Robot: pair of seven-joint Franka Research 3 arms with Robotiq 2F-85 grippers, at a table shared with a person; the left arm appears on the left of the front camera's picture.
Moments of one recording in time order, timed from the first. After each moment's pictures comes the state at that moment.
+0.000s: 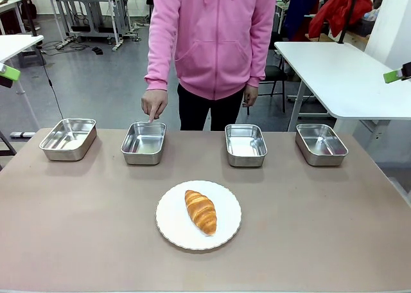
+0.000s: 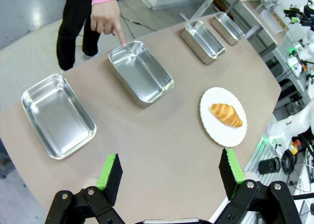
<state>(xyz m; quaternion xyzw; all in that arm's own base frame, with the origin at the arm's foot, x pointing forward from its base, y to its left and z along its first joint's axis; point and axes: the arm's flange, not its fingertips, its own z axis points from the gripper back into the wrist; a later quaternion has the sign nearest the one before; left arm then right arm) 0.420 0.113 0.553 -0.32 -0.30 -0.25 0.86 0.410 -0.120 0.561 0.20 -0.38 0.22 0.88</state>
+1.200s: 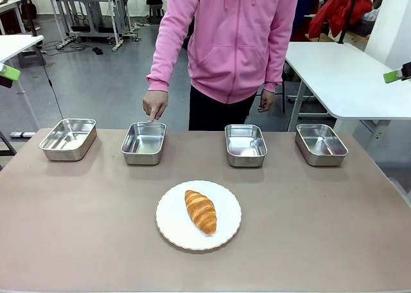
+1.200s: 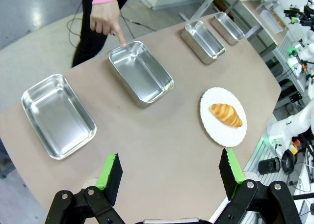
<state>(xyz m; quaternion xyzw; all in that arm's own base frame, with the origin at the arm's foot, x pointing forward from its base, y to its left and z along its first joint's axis) 0.420 0.113 0.553 -0.32 -0.30 -0.25 0.86 0.410 -0.120 0.561 0.20 -0.38 0.22 0.88</state>
